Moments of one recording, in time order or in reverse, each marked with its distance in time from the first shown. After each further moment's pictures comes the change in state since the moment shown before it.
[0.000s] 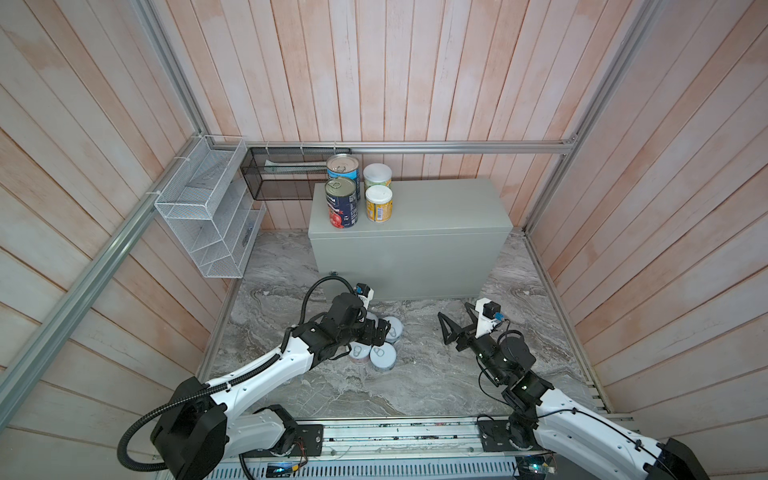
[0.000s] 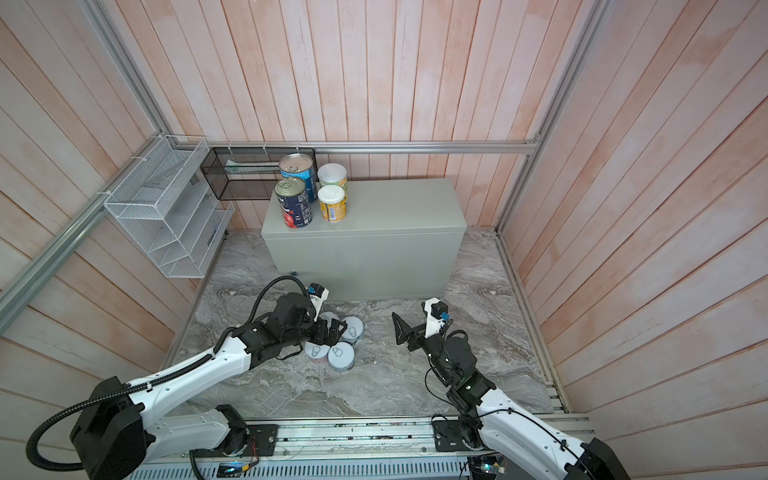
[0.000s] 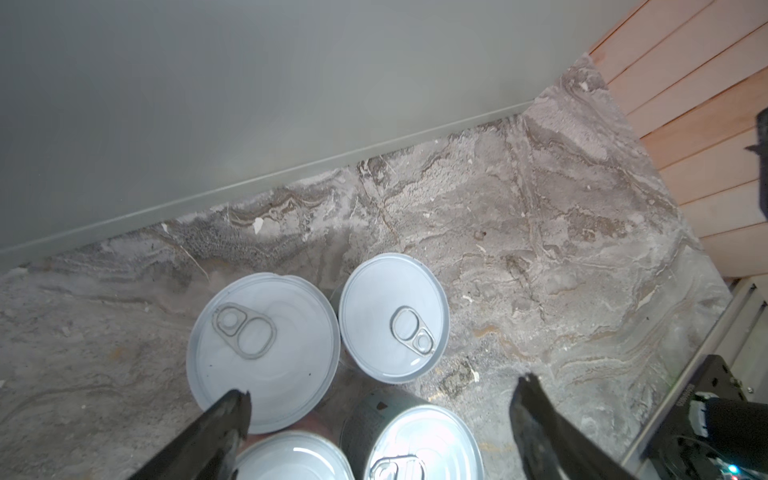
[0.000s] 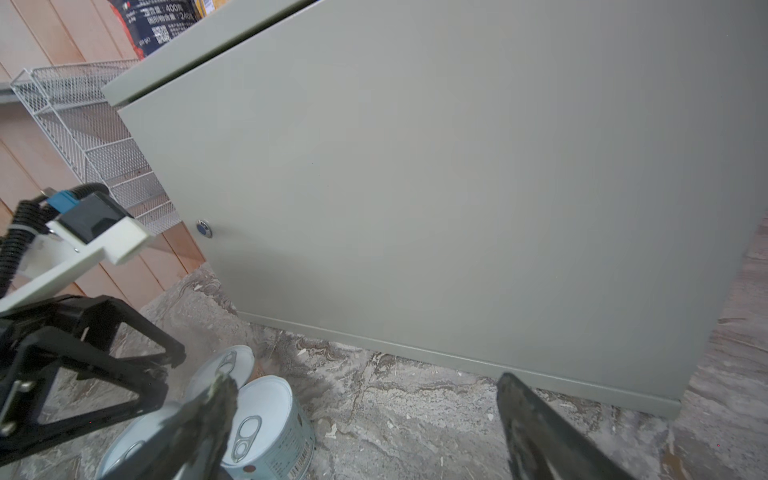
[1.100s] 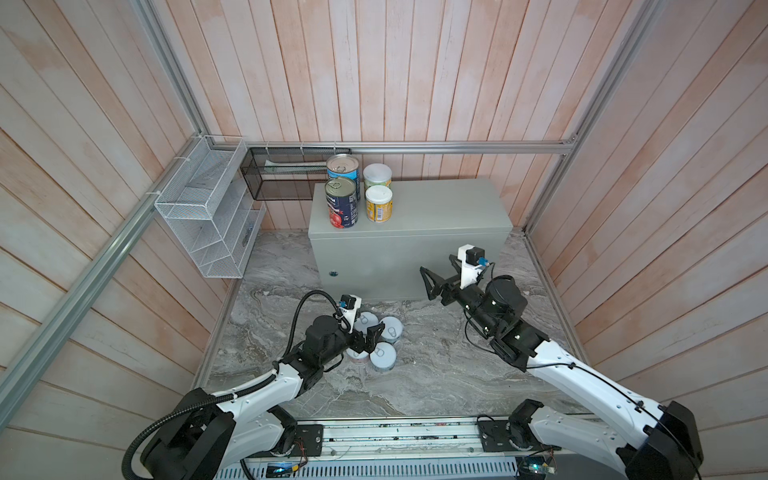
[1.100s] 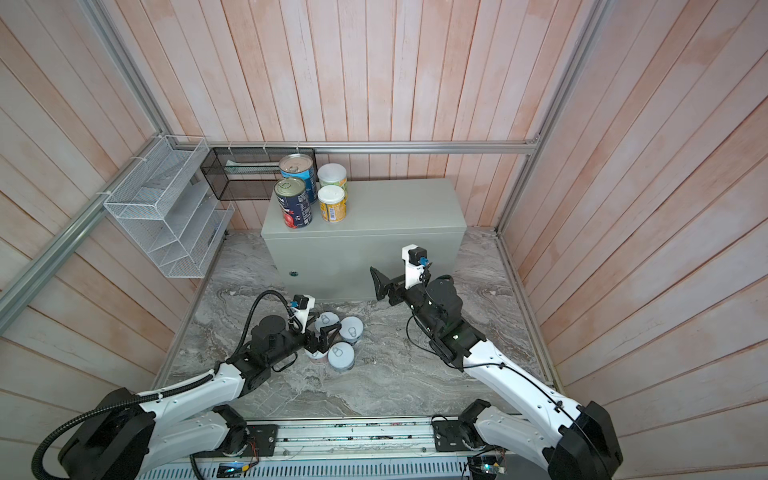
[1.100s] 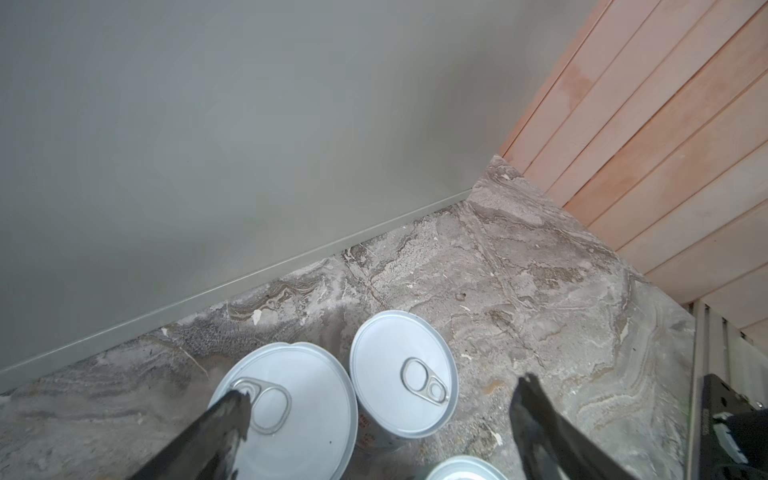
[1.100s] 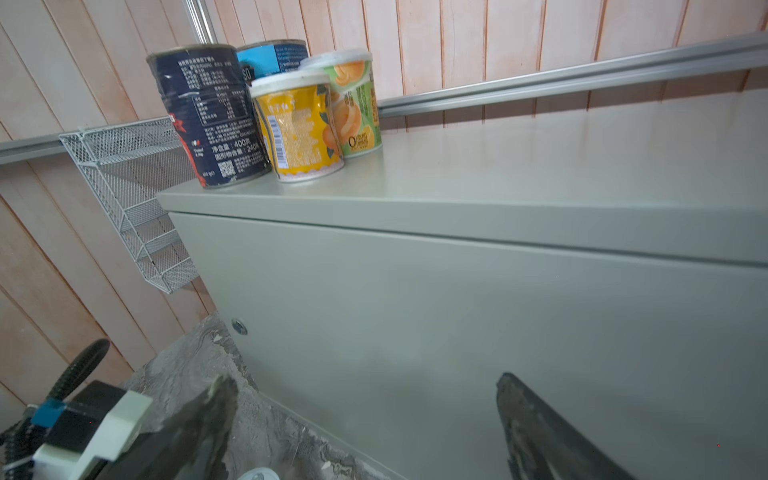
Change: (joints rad) left arm 0.092 -0.103 -0.407 0.718 0.084 0.132; right arm 0.001 0.291 0.554 -0.283 -0.071 -0.084
